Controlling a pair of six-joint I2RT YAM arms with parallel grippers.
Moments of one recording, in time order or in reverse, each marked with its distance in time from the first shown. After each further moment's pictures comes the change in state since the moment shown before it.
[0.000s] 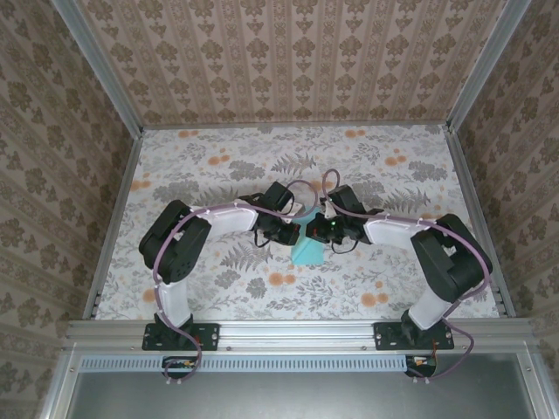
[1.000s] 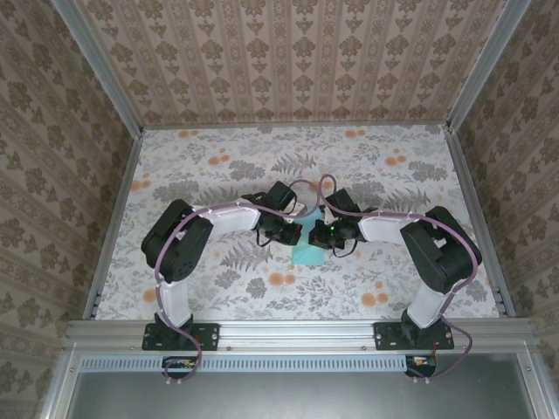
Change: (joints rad) left arm -0.011 0.014 0.029 -0.026 -0.008 0.006; right arm 0.002 0.073 0.021 -0.109 0.045 -0.079
